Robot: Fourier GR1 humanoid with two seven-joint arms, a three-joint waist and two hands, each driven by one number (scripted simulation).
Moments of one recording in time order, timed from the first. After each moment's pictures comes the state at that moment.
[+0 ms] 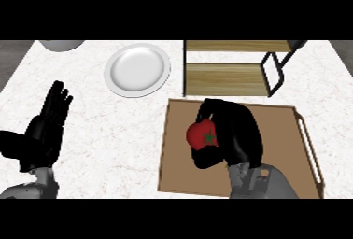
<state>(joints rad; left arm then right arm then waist) -0.07 0.18 0.05 -1.68 0.03 0.16 0.16 -0.39 -0.01 0.44 -1.79 0.88 0.17 0.89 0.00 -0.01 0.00</state>
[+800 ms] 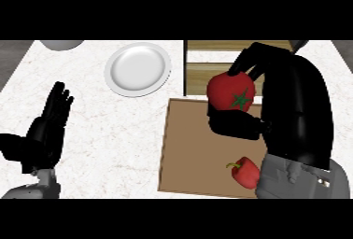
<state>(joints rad) -0.06 0.17 0.04 -1.69 0.01 0.17 0.15 -0.69 -0.02 0.27 -1.98 1.02 0.21 1.10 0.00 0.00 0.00</state>
